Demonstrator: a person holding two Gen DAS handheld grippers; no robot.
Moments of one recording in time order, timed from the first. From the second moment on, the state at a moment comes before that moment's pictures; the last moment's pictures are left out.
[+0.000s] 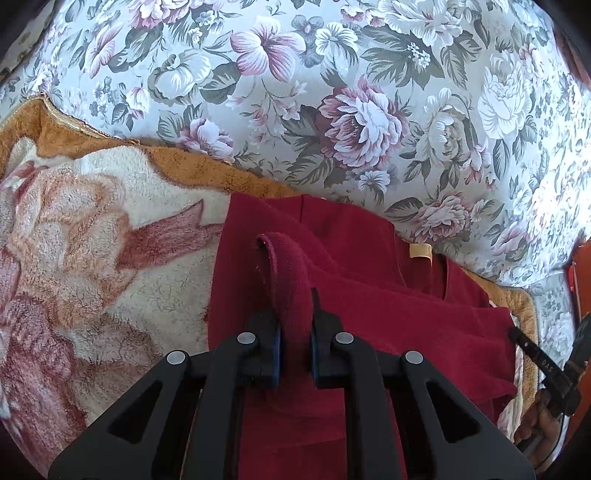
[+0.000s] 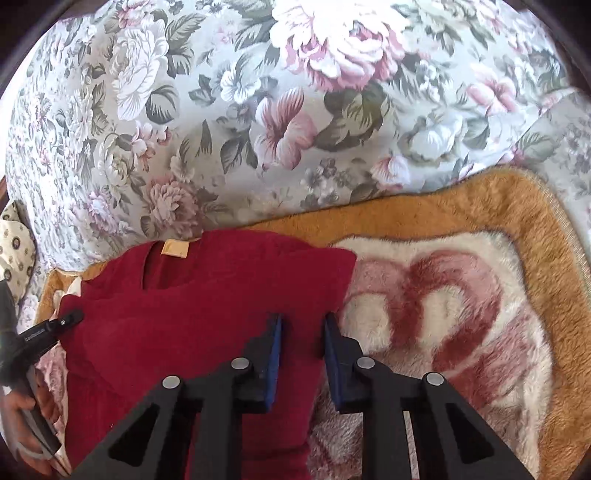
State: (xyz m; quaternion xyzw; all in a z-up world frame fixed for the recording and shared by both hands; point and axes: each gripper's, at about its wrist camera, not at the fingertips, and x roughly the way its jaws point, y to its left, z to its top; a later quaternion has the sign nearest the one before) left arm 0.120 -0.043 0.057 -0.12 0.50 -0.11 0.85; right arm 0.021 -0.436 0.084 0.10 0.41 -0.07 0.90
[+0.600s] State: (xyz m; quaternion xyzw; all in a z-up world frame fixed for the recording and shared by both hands) left arm 0.107 -0.039 0.060 -0.09 0.50 -0.09 0.86; right arm -0.035 -0.378 0.076 0.03 0.47 0.00 0.88
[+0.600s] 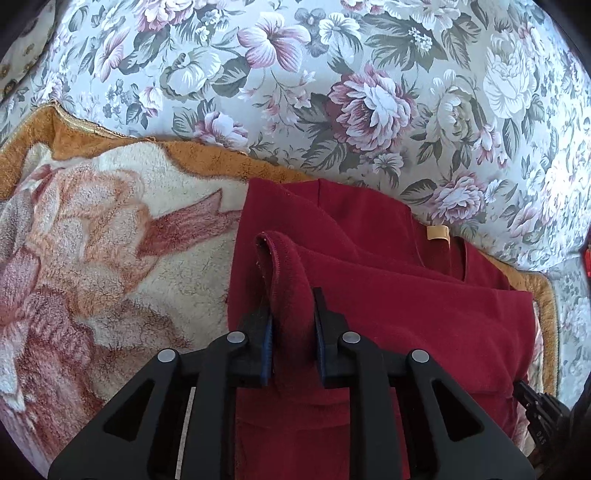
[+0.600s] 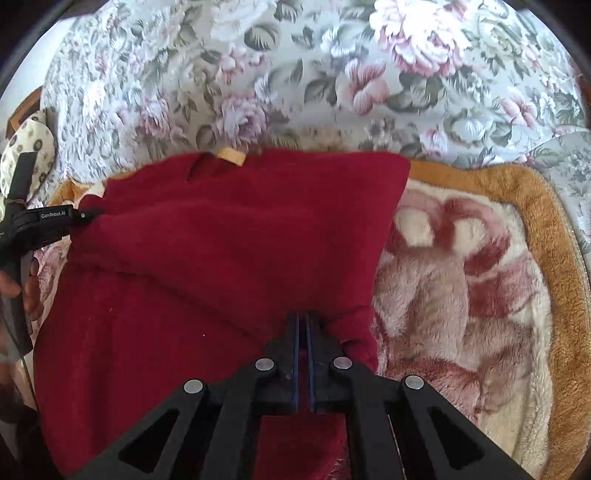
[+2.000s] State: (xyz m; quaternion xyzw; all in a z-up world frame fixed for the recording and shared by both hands) left arm -0.105 0.003 0.099 -0.11 0.48 -0.12 0.86; right arm -0.183 -0.358 0.123 0.14 0.44 -0.01 0.89
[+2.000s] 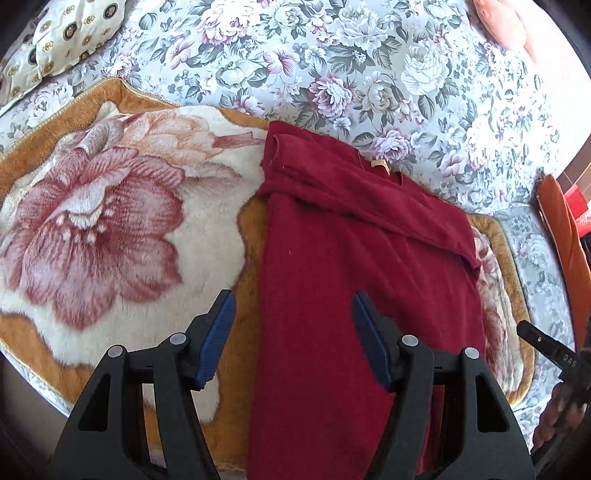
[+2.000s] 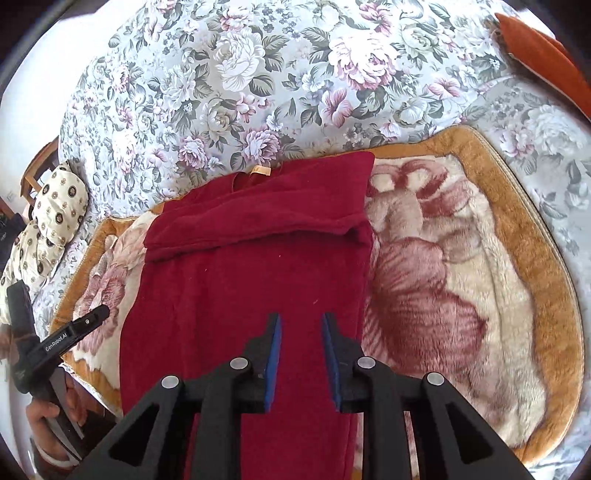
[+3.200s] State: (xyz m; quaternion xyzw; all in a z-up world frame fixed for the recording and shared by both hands) left arm -0.181 0.008 0.045 -0.08 0.53 -0.15 0.83; right arm -0.263 -0.394 0.075 0.17 0.45 0.02 0.88
